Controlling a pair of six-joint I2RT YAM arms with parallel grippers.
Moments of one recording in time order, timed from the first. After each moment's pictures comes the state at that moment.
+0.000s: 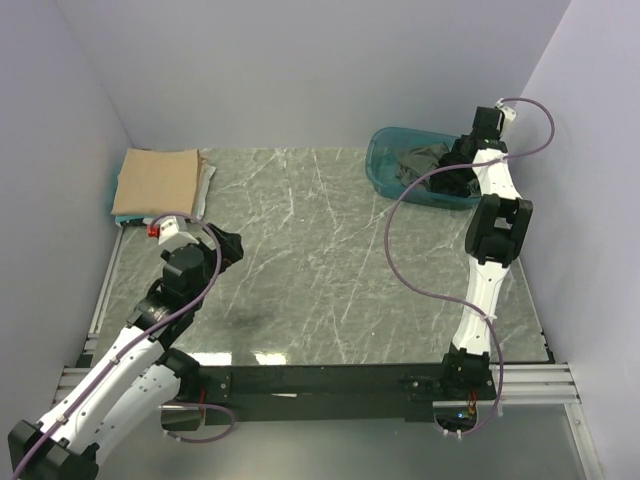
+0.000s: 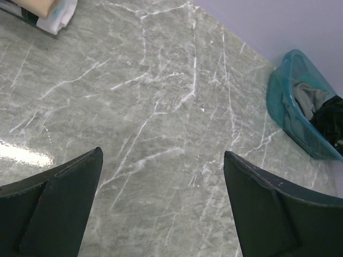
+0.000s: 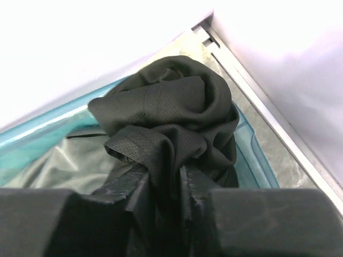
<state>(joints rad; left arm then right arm) -0.48 0.65 0.53 -0.21 -0.46 -0.77 -0.19 2.43 2.21 -0.37 0.29 0.34</state>
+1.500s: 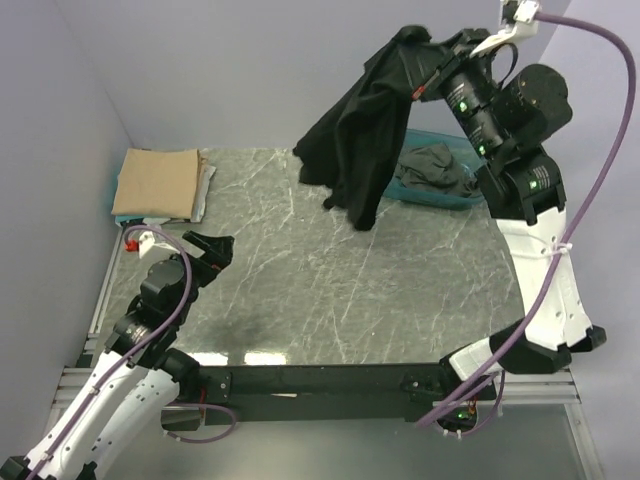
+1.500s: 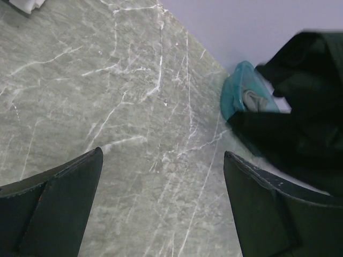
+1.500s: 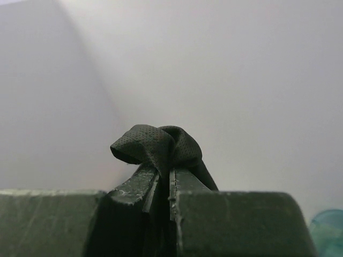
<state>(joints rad) -0.48 0.47 0.57 -0.36 -0.40 -0.94 0.43 1.47 2.19 -0.38 -0.02 0.33</state>
